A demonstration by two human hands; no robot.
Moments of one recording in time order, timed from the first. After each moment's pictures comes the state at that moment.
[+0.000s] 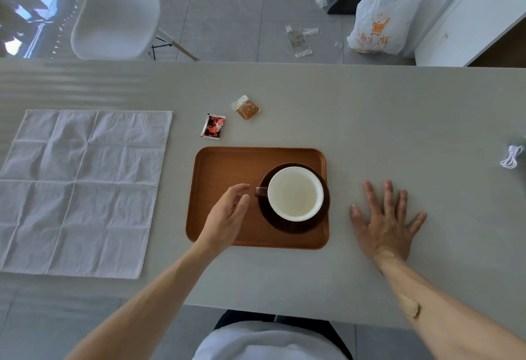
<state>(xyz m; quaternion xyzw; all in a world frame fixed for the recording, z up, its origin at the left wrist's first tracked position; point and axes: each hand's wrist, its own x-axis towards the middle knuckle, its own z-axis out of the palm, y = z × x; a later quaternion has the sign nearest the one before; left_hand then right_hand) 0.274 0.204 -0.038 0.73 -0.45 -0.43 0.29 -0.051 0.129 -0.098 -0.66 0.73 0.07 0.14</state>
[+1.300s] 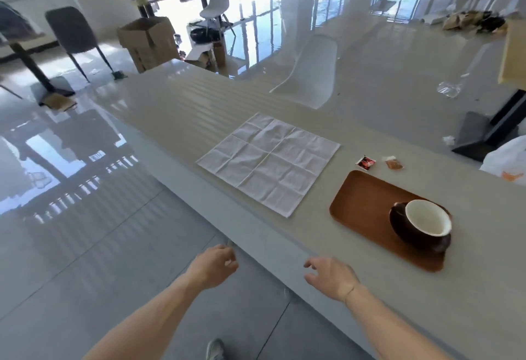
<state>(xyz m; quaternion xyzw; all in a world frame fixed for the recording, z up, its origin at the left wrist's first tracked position) 0.393 0.608 0.011 0.88 -0.38 -0.27 0.04 0.183 0.384 0.015 -0.91 0.27 0.20 0.24</state>
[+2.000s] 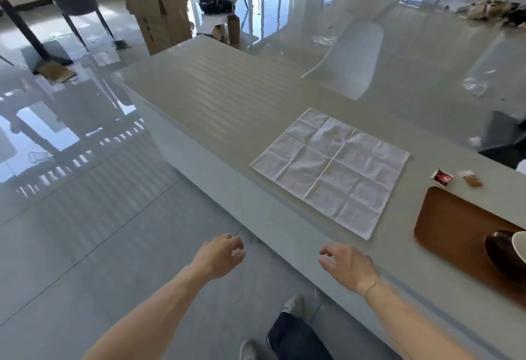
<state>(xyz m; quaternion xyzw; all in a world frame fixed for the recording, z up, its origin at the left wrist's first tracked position) 0.599 0.706 0.000 0.87 -0.40 -0.28 0.06 0.377 0.468 0.017 -0.92 0.30 0.15 0.19</state>
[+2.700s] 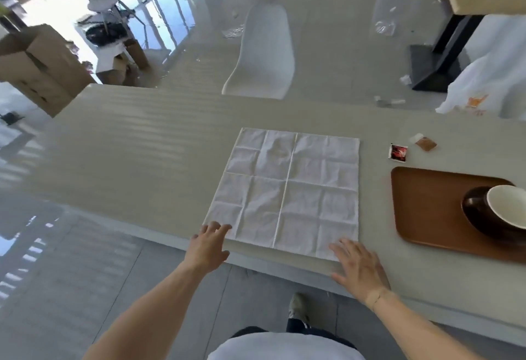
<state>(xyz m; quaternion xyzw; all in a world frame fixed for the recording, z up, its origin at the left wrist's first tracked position) 0.736 0.499 -0.012 0.82 -0.53 -0.20 -0.09 0.383 0.375 -0.042 -0.88 0.43 0.14 0.13</state>
